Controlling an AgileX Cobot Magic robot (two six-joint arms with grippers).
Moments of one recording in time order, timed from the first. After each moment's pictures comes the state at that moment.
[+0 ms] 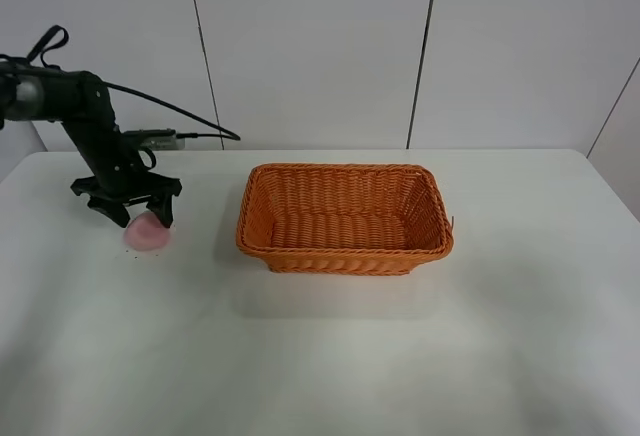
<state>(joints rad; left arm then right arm) -0.02 2.21 -1.60 -0.07 0.85 0.08 0.00 0.00 -0.49 -0.06 1.02 0.14</state>
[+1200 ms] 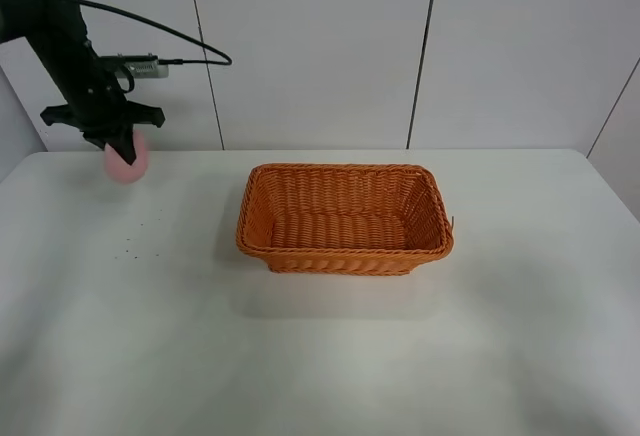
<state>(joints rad) -0.02 2.16 -1.93 -0.03 1.17 0.05 0.00 0.00 -0.49 -0.06 1.02 0.14</state>
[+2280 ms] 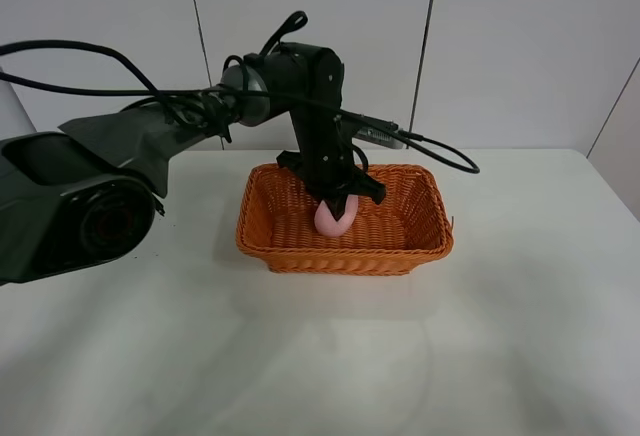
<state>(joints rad) -0.63 2.49 -2.29 -0.07 1.16 -0.03 0.00 0.00 -0.49 -0.06 1.02 0.14</state>
